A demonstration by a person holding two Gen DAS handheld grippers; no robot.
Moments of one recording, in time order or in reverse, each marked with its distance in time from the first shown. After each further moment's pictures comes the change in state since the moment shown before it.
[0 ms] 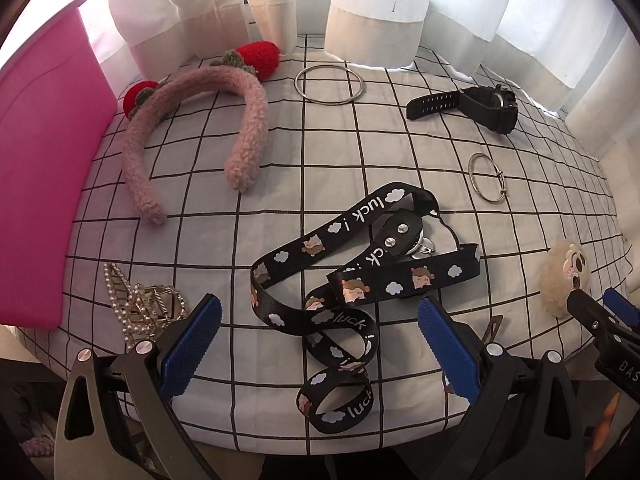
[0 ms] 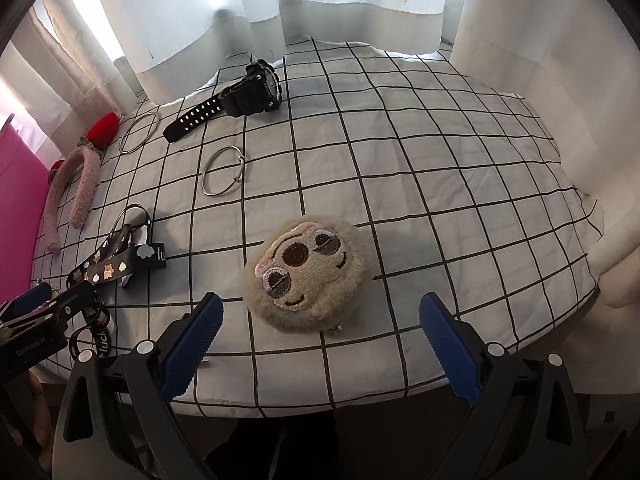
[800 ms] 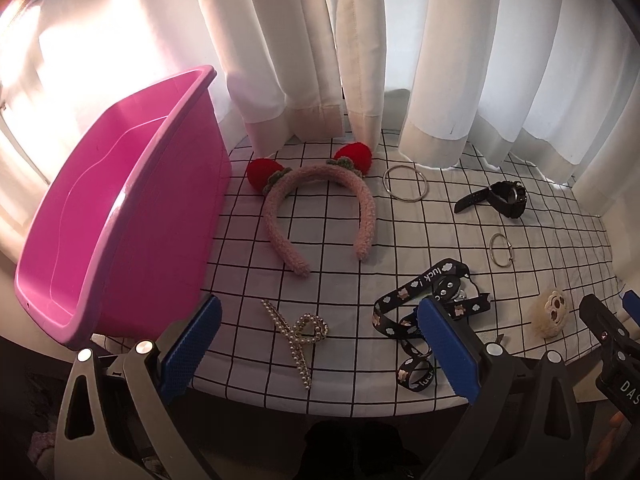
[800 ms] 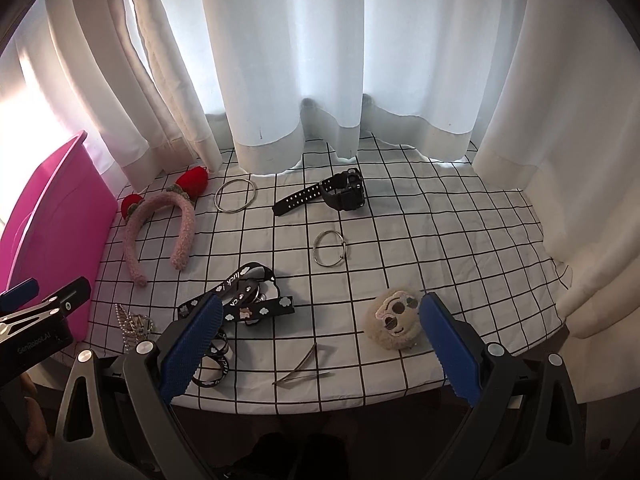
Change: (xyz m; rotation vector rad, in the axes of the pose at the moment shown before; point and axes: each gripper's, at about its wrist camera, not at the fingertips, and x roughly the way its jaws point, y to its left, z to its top) left arm -0.130 0.065 0.013 -0.050 -0.165 0.124; right arm -0.125 0.092 0.011 -0.082 -0.206 0.014
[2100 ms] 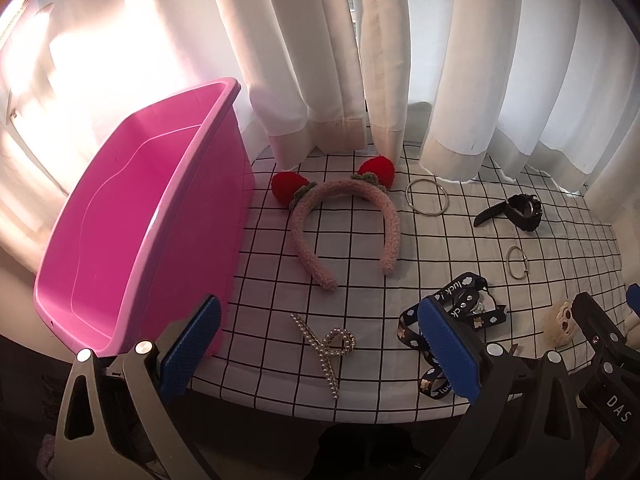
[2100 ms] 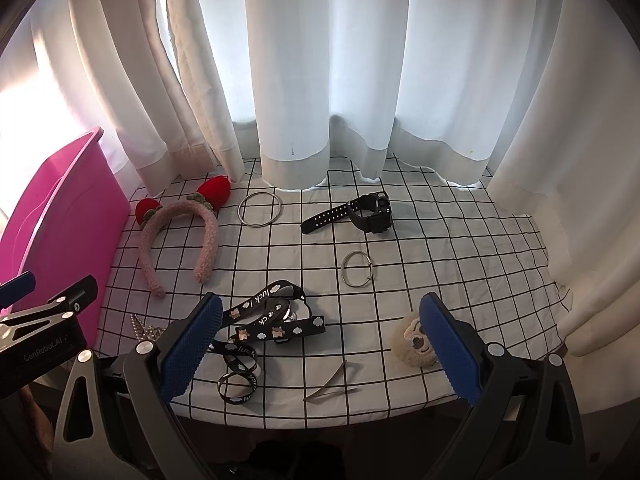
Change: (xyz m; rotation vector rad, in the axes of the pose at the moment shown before) left arm -0.016 0.023 0.019 -0.007 -0.023 0.057; right arm -0.008 0.052 0.021 -0.055 -0.025 -0.009
